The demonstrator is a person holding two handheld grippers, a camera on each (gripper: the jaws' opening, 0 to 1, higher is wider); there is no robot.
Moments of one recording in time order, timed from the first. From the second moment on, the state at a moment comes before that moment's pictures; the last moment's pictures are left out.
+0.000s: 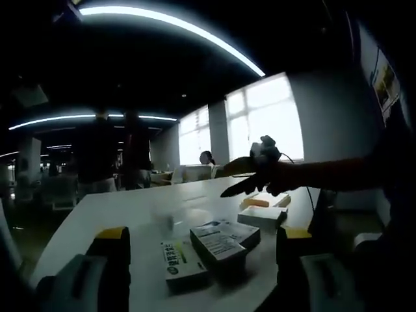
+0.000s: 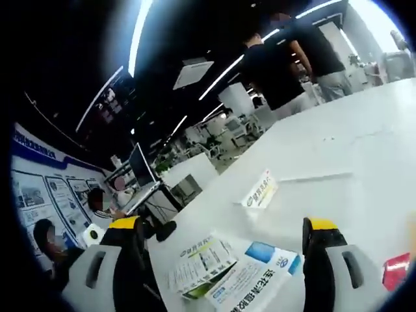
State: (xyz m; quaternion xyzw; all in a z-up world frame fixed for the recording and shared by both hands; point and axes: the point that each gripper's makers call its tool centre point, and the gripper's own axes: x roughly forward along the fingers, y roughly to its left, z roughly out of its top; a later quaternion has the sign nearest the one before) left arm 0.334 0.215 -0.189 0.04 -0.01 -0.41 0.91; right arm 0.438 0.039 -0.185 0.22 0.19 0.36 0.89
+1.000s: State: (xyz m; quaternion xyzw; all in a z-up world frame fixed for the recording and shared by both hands) left arm 0.333 0.212 -0.185 0.05 0.00 -0.41 0.91; right arm 0.369 -0.001 -0.169 0.22 0.13 0.35 0.90
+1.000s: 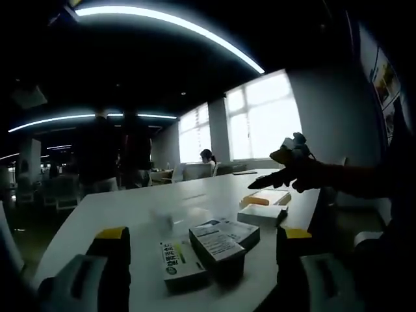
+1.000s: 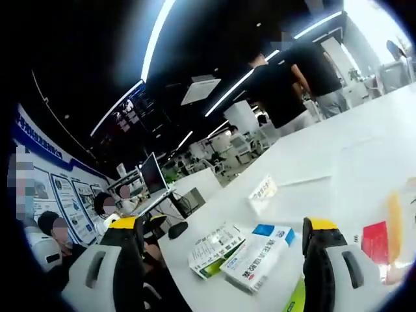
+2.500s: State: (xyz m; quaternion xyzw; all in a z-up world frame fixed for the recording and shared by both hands) left arm 0.334 0.224 -0.177 0.05 0.00 -0.40 0.92; right arm 0.341 -0.008 -0.160 0.23 0.11 0.34 0.90
